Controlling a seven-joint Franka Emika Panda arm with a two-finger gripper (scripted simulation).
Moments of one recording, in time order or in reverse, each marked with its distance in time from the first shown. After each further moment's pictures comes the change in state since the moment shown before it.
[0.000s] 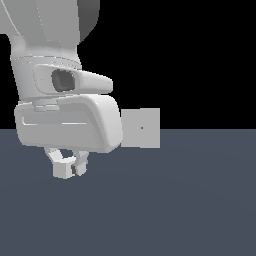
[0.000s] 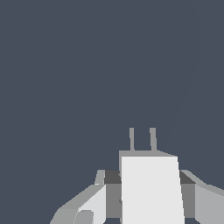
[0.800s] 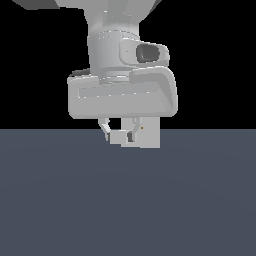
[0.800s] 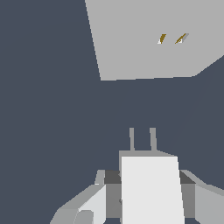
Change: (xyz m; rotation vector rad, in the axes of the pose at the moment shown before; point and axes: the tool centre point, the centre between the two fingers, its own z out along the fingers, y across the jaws) arm 0.071 0.067 -0.036 0.029 0.002 -0.139
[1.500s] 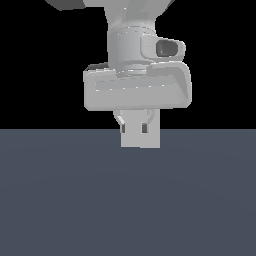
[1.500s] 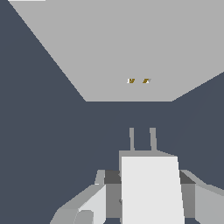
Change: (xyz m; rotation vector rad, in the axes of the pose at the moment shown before) arm 0.024 0.022 -0.011 0.011 -0.002 -0.048
